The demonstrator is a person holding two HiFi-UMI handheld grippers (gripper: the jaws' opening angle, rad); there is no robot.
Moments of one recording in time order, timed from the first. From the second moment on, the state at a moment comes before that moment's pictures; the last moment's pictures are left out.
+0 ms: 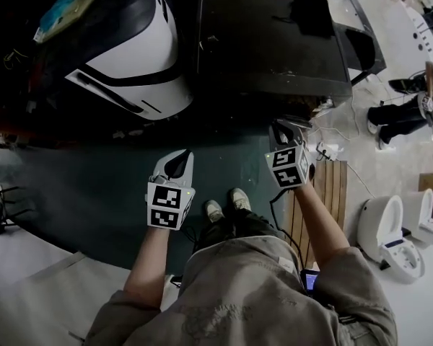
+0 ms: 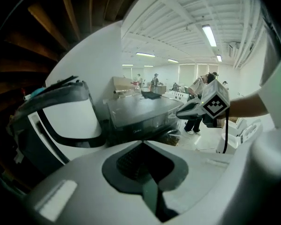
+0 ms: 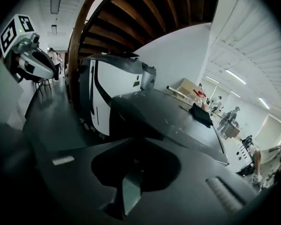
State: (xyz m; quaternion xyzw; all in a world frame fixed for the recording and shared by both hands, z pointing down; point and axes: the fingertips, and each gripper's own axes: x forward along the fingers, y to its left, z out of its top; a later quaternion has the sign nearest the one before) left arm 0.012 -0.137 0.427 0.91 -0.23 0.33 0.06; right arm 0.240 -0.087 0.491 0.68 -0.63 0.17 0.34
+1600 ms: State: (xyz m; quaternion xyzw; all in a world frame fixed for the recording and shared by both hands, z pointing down) left arm -0.112 -0.101 0.179 0.92 -0.35 0.13 -0.08; right arm 0.024 -0.055 0.155 0.59 -0.81 -0.03 0.06
